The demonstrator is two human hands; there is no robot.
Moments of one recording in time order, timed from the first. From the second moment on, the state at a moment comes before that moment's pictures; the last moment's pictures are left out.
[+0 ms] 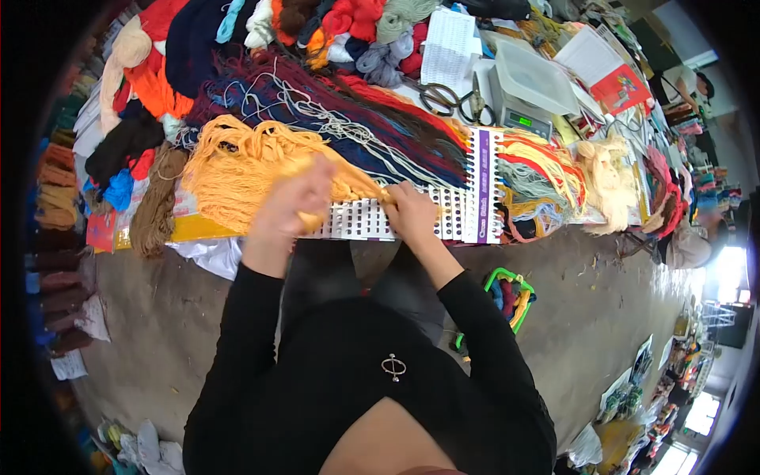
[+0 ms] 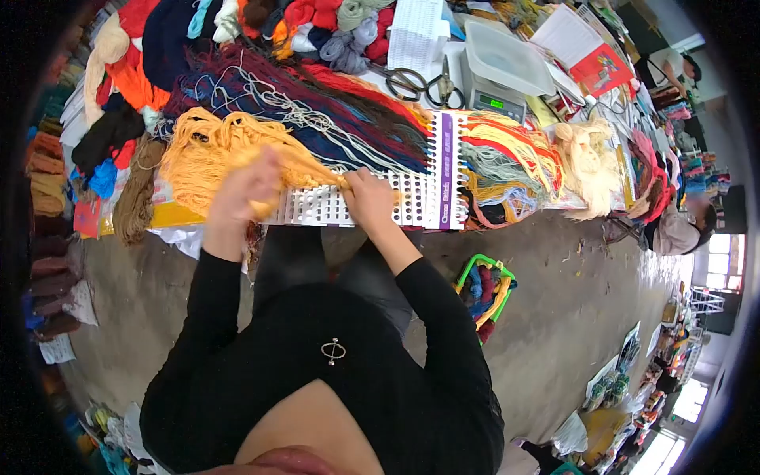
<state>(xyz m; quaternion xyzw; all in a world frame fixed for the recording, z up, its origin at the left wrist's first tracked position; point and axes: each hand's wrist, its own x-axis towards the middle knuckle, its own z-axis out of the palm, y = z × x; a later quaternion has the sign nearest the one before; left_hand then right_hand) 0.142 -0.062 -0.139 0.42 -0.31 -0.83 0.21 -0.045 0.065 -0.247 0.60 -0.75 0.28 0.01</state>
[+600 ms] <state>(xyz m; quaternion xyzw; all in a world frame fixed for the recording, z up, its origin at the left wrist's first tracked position) 0.111 -0.071 -0.270 0.14 -0.94 -0.08 0.28 -0.045 0.070 -0.259 0.48 -0.80 0.34 -0.06</state>
